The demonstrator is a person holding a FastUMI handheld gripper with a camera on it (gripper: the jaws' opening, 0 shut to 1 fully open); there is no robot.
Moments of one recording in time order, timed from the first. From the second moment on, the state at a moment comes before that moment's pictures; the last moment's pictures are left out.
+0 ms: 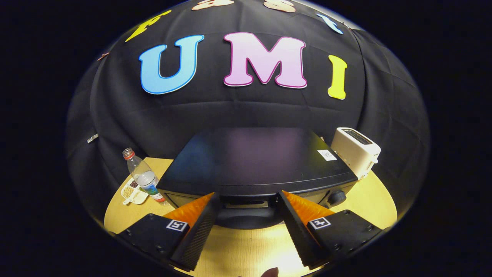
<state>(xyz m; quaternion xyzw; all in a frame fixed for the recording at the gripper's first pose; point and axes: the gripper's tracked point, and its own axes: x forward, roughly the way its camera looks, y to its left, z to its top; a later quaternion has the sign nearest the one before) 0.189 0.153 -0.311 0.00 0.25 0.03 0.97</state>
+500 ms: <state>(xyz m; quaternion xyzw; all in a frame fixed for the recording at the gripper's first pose) 0.111 0.144 -0.337 0.01 0.27 0.03 0.96</state>
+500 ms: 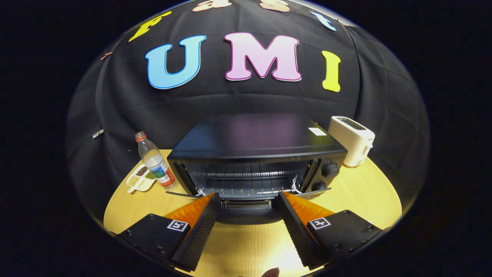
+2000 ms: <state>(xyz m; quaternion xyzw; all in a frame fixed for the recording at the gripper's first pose) -0.047 0.008 -0.369 -0.01 0.47 0.08 0.88</state>
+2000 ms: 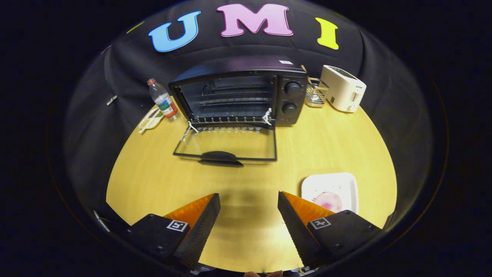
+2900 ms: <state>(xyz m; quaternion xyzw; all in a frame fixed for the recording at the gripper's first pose) -0.018 -0.226 -0.462 0.02 0.65 0.03 0.76</state>
